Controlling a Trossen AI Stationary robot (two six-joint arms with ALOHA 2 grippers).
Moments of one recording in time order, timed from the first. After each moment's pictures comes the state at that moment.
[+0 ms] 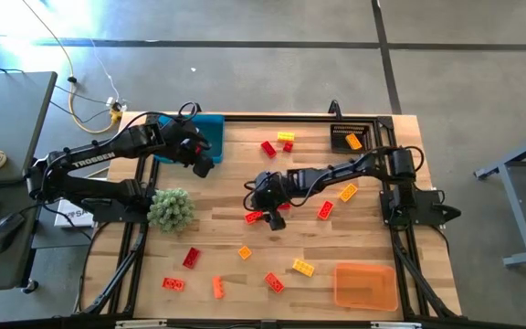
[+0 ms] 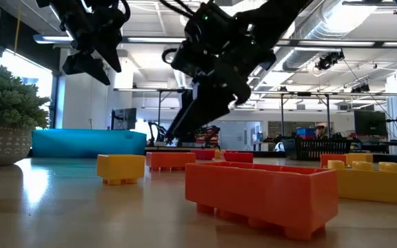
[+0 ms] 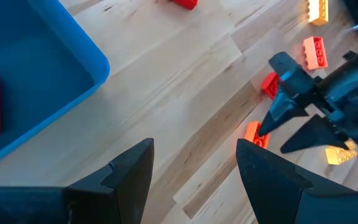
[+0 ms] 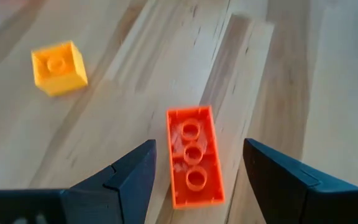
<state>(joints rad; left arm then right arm) 0.56 1.04 0.90 -0.82 0.14 -0.55 -0.01 1.99 1.26 -0.11 -0.25 -0.29</state>
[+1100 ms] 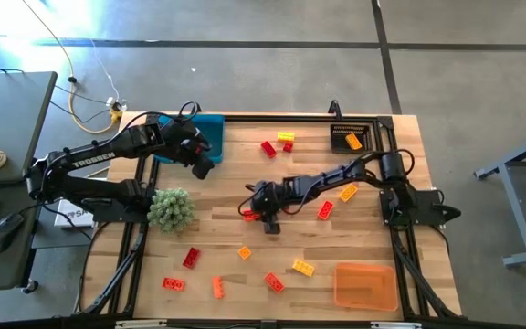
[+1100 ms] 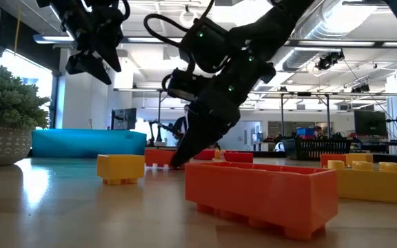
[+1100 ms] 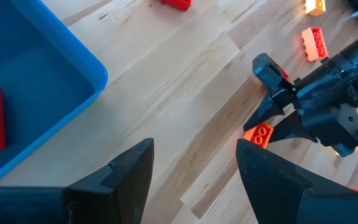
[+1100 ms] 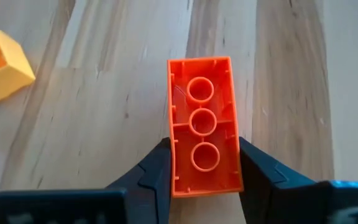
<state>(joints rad) 0.56 1.04 0.90 -0.81 0.14 -0.47 0.03 2.08 1.26 -0.11 -0.15 -0.05</state>
